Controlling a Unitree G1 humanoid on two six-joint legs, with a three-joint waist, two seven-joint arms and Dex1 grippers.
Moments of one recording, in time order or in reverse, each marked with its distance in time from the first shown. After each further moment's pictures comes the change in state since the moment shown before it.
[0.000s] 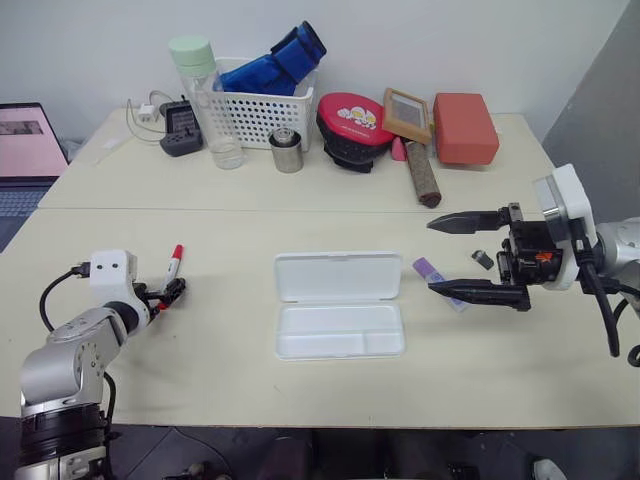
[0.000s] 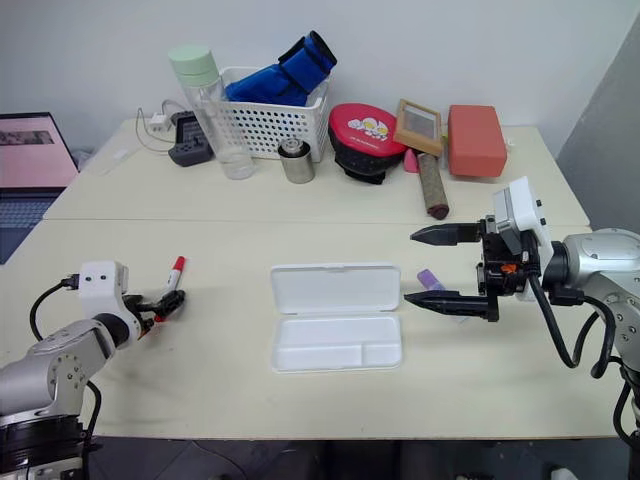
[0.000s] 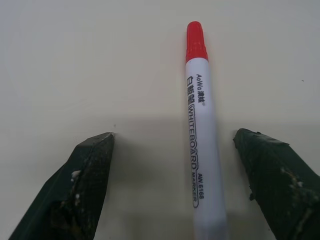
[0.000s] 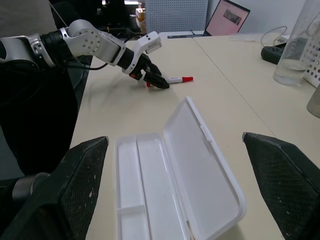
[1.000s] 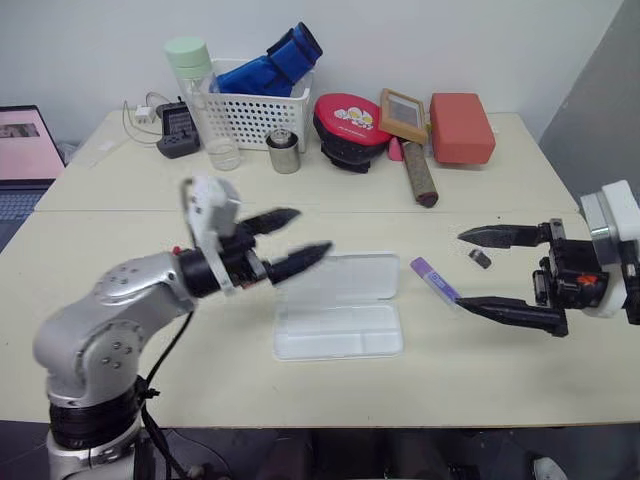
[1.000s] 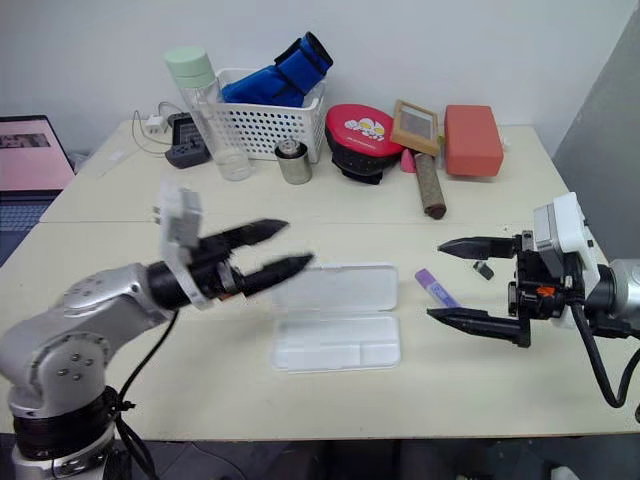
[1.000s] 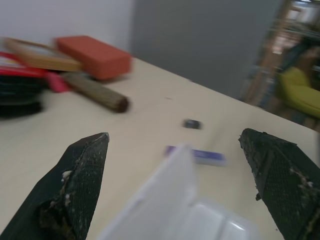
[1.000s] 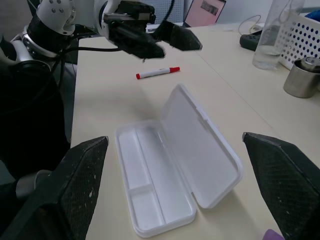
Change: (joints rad) left arm -0.194 -0.071 -0.031 -0.611 -0.455 0.214 -0.238; right arm 0.190 -0.069 -0.210 -0.130 0.113 0.067 -0.070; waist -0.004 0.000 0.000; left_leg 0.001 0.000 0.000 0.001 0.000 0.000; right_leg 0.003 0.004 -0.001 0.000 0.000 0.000
